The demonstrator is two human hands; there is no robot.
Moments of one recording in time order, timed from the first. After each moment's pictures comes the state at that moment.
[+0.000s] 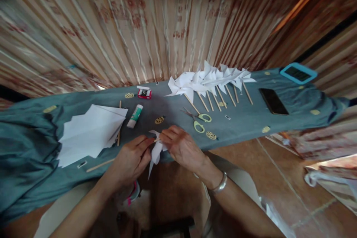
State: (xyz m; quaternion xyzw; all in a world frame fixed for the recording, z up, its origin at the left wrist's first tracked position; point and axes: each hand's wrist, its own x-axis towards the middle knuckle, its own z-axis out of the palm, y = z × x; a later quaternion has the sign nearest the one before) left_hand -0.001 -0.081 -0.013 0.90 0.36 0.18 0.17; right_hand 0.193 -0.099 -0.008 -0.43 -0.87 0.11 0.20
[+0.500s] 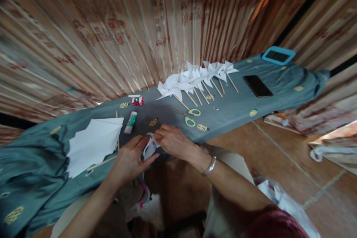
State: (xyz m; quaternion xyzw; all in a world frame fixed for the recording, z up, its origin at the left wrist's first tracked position) left_hand 0.004 -0.084 -0.003 0.92 0.35 0.15 0.03; right_hand 0.197 -0.100 -0.009 -0.44 -0.88 0.06 0.15
